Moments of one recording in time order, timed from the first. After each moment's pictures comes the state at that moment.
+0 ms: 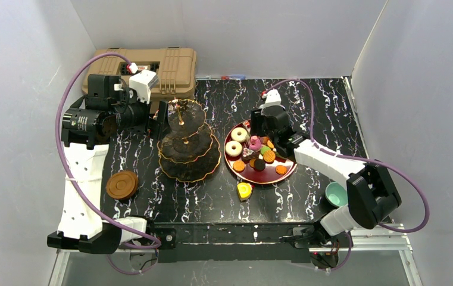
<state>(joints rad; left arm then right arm) -0.14 1.24 1.84 -1.37 0.34 0.16 0.64 1.46 0.95 0.06 0.28 0.26</state>
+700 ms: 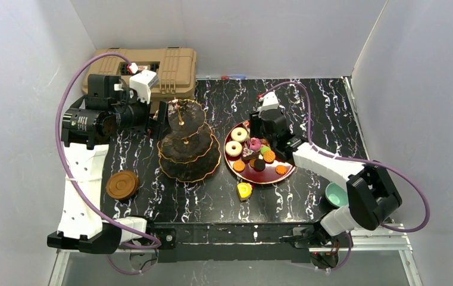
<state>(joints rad) -0.14 1.24 1.84 -1.37 0.35 0.16 0.67 1.45 0.92 0.11 0.32 0.20</state>
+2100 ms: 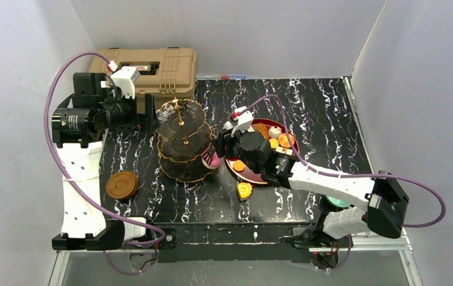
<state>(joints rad) -0.02 1.26 1.90 -1.42 0.30 0.08 1.10 1.34 0.97 0.15 0.39 0.34</state>
